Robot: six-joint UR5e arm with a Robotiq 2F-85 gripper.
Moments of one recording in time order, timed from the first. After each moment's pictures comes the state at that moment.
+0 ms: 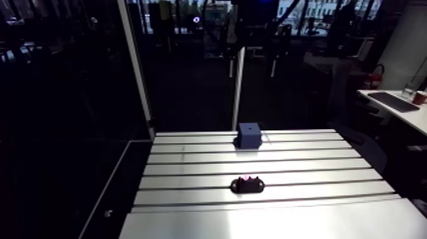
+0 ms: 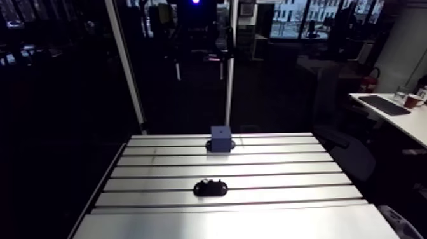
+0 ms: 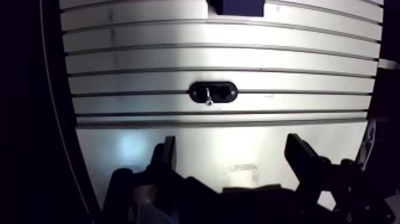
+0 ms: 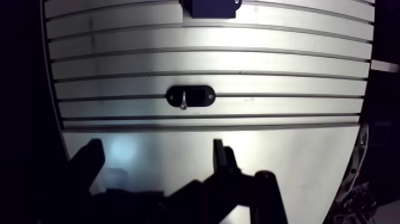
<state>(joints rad) -0.07 -1.44 1.47 -1.55 -1.59 -1.64</state>
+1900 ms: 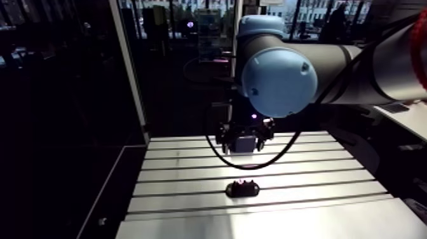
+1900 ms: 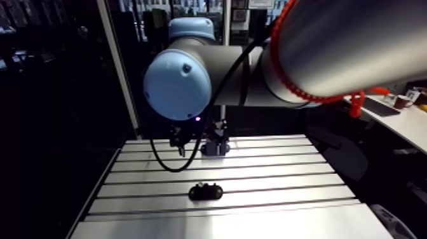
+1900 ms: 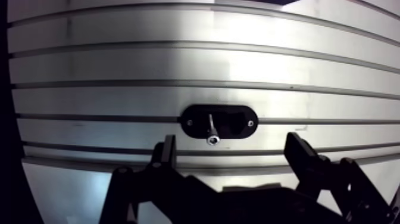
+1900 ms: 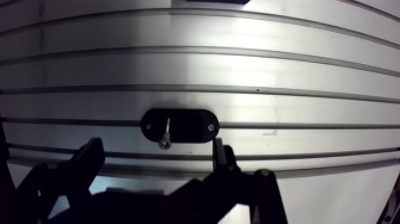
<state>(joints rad) -0.10 -1.47 2.03 -2.21 -1.59 -1.71</state>
